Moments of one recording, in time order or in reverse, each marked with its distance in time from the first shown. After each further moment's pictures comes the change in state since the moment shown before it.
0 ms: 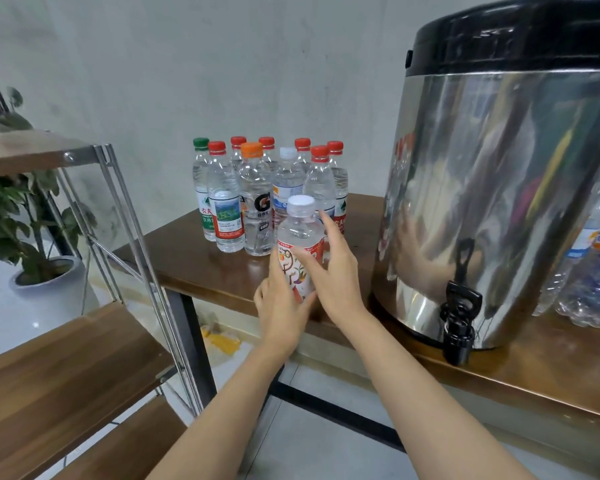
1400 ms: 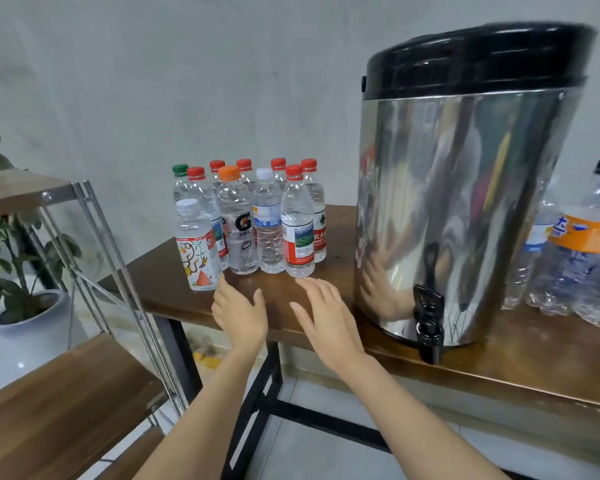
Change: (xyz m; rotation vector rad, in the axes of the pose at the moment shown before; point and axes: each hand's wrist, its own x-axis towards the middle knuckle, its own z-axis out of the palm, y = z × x) left_hand 0.031 -0.015 -0.012 0.108 0.202 -0.304; right_hand -0.035 0.034 -0.015 -0.604 -0.181 -0.106
